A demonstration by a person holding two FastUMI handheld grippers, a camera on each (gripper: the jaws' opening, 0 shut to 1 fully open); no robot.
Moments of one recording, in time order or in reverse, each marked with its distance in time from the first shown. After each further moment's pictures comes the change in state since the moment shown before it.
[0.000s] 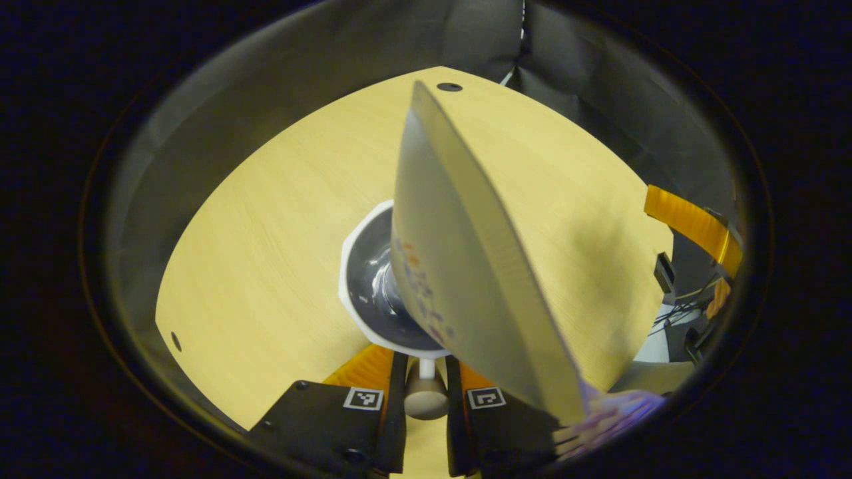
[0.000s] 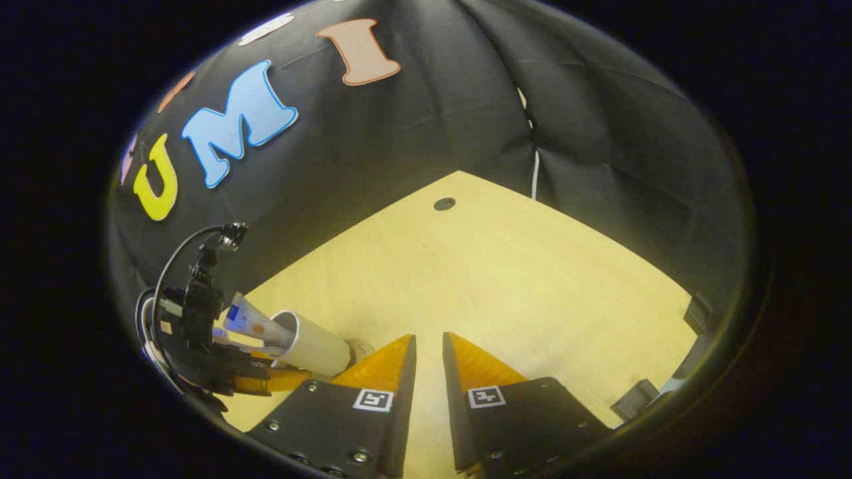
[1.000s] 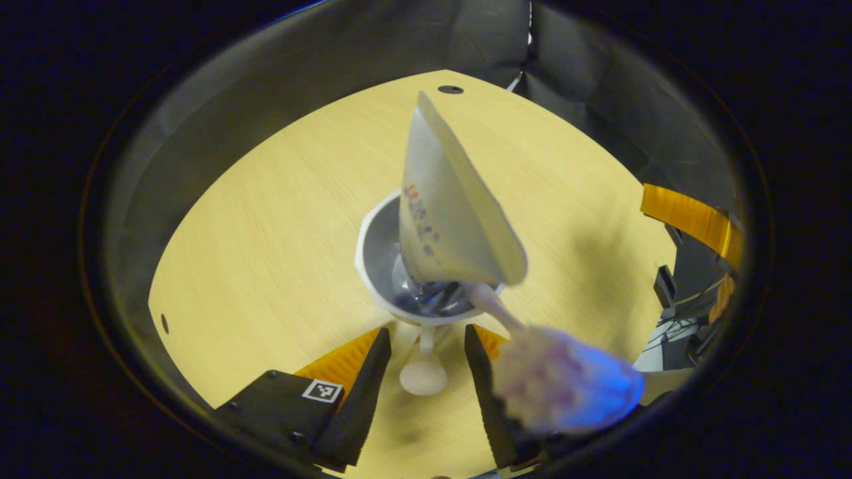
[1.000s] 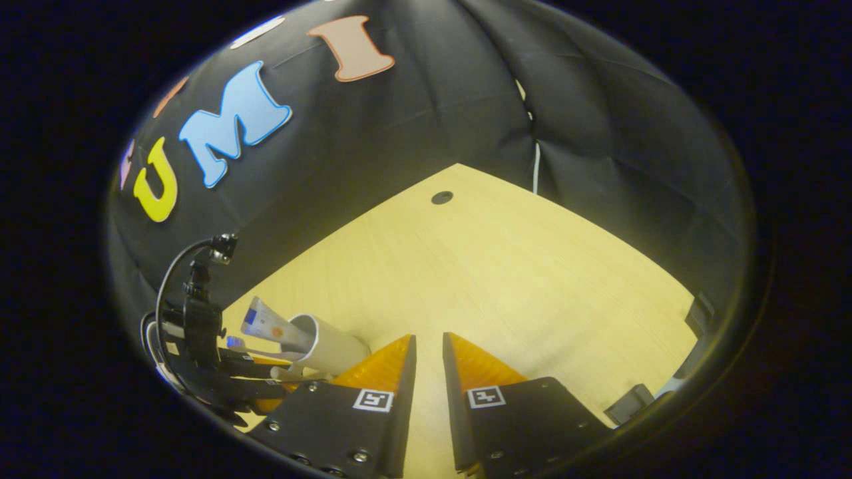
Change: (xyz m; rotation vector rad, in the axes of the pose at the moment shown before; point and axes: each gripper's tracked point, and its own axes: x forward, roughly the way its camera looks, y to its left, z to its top) left arm -0.107 0.106 0.006 -0.115 -0.077 0.045; right arm 0.006 0.000 -0.003 -0.024 0.043 0.049
